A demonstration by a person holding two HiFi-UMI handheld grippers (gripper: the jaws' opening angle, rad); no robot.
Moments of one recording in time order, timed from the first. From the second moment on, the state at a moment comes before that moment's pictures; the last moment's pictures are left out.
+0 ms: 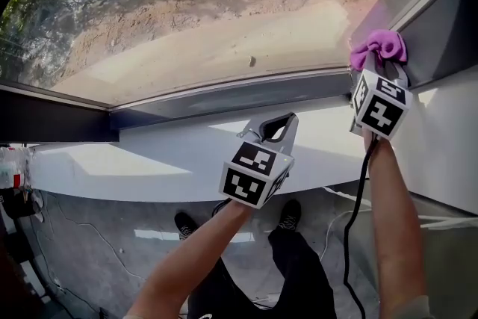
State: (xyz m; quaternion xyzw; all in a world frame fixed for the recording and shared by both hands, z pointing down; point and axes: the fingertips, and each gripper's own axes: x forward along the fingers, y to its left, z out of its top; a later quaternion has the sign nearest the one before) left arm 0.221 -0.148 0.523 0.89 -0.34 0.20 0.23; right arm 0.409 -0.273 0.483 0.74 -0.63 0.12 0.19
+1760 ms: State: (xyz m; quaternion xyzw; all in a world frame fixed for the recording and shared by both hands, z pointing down) left arm -0.121 -0.101 0.535 0.81 -0.49 0.17 0.27; right arm -0.006 -0.237 0.514 0.58 -0.78 0.05 0.23
